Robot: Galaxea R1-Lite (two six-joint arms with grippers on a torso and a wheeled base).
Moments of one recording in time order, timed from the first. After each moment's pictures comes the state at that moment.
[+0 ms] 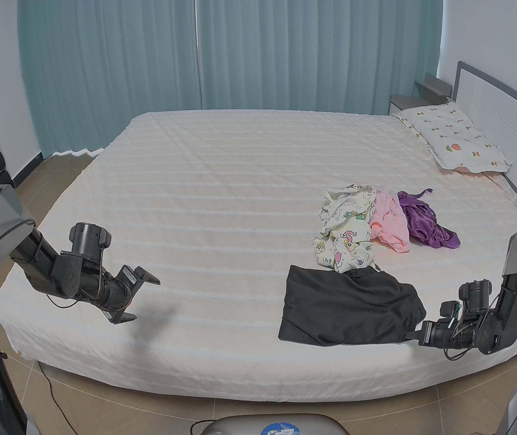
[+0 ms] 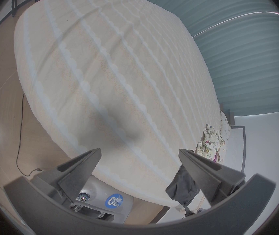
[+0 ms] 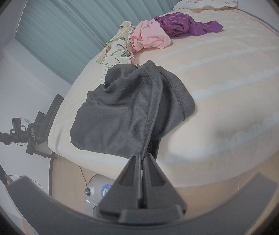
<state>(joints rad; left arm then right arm) -0.04 2.13 -0.91 -0.30 -0.29 -0.96 -0.07 2.32 -0.37 -1.09 0.41 0.24</state>
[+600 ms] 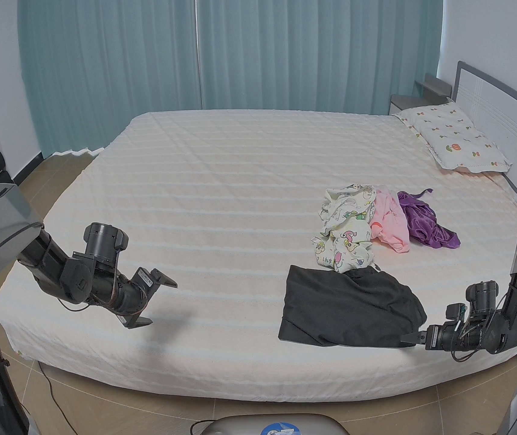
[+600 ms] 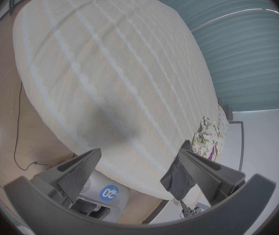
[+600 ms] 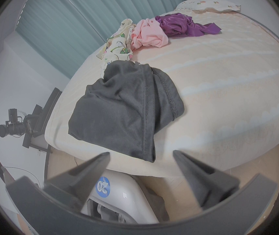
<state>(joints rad) -0.15 2.11 -0.90 -0.29 -0.27 -1.04 -0.11 2.27 -0.34 -1.05 0.42 0.17</state>
